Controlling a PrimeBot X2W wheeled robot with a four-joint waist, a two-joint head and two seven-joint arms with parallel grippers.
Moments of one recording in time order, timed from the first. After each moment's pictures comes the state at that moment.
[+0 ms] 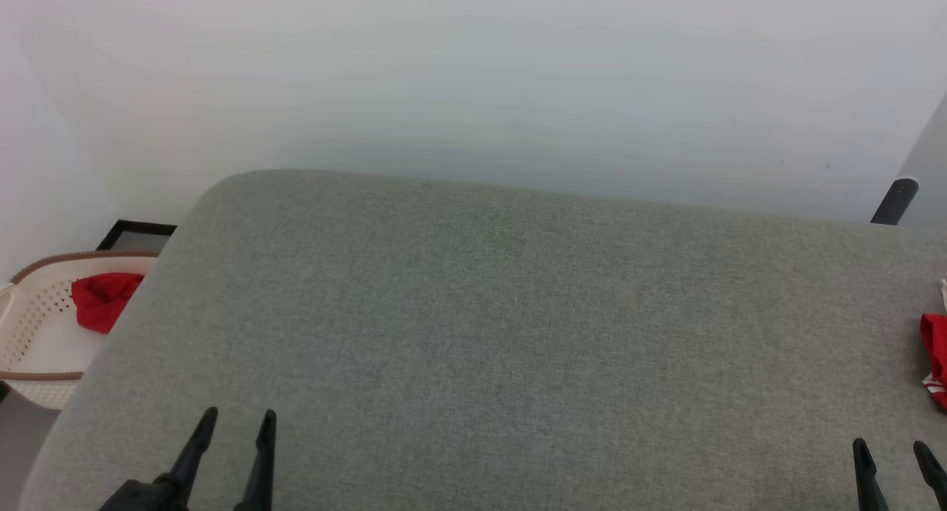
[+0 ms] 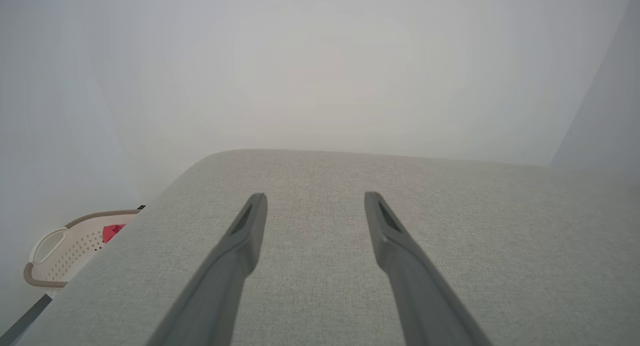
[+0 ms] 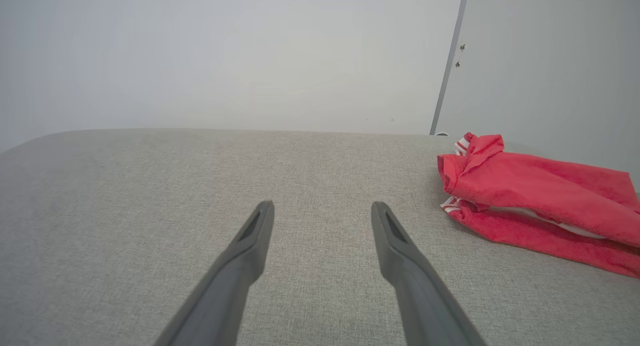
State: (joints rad) left arm 0.12 0.26 -0.01 0.10 -0.31 -0.13 -0.26; right arm 0.18 -0.21 -0.14 0.13 0.26 0.13 -0.18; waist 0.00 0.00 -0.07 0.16
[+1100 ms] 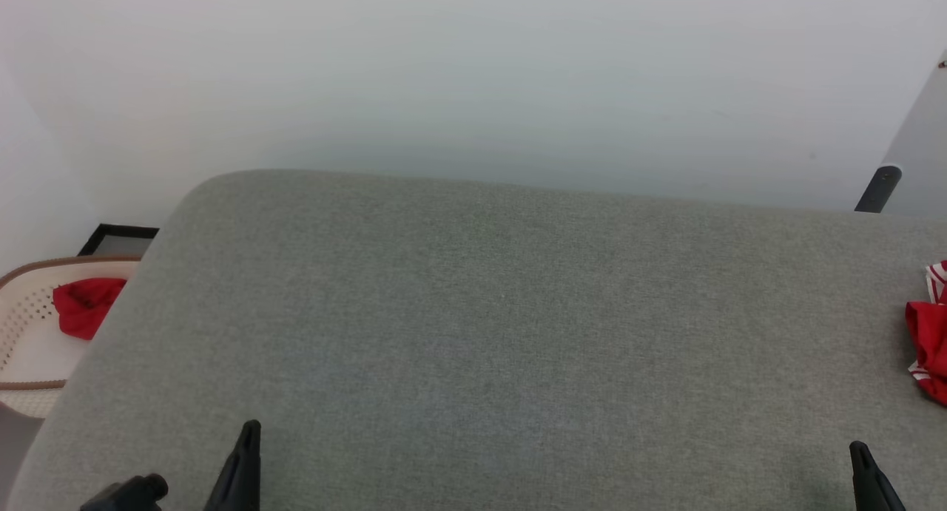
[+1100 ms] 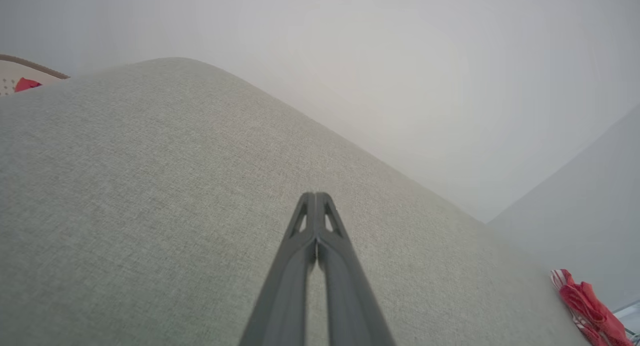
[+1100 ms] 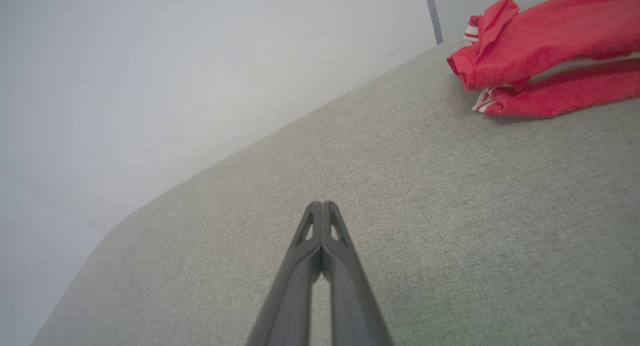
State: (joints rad) left arm 0.08 0.19 -0.01 0.19 -0.71 -0.13 -0.16; right arm 0.12 -0.14 -0.13 0.20 0.67 0.13 -0.09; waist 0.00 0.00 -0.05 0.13
